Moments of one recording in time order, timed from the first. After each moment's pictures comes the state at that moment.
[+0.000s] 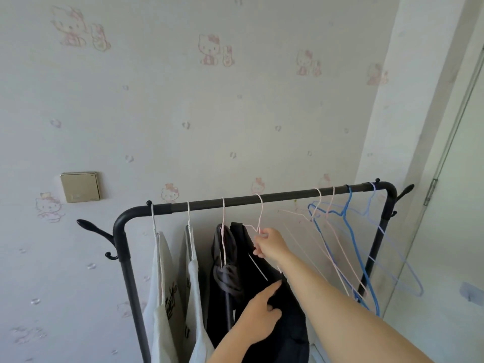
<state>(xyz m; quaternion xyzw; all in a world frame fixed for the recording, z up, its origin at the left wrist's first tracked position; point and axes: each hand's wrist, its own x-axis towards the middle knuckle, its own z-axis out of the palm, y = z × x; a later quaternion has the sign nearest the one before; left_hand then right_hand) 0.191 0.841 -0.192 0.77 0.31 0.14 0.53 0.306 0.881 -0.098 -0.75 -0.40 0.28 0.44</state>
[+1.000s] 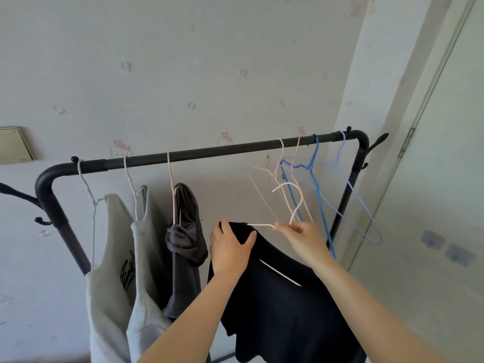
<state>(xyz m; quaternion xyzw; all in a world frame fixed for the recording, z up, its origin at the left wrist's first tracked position) 0.270 0.844 -0.204 0.74 0.51 0.35 0.27 0.400 0.740 -0.142 -0.75 -0.40 0.20 0.49</state>
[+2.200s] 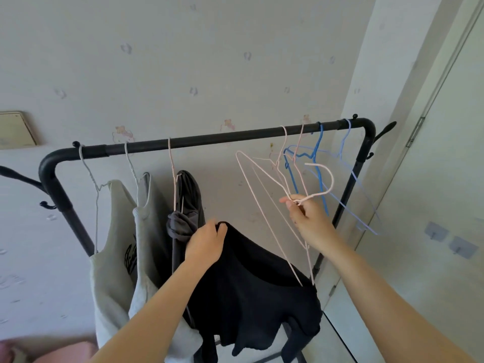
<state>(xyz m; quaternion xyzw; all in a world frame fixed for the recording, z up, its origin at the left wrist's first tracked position) 0.217 0.854 -0.190 0.79 0.51 0.21 0.27 0.409 0.729 -0.123 -0.72 -0.53 0.13 0.43</state>
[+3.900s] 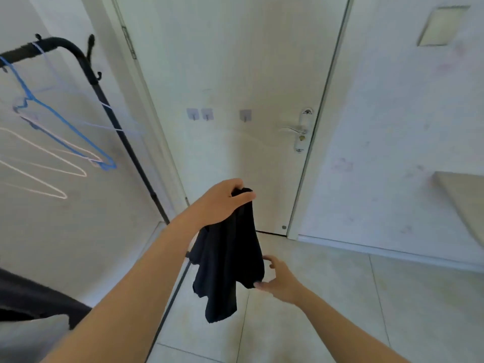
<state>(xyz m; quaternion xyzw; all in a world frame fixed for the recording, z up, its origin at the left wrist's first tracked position) 0.296 0.492 -0.160 0.91 -0.10 -0.09 0.39 0.246 0.302 -0.382 -0.86 -0.02 0.28 0.44</state>
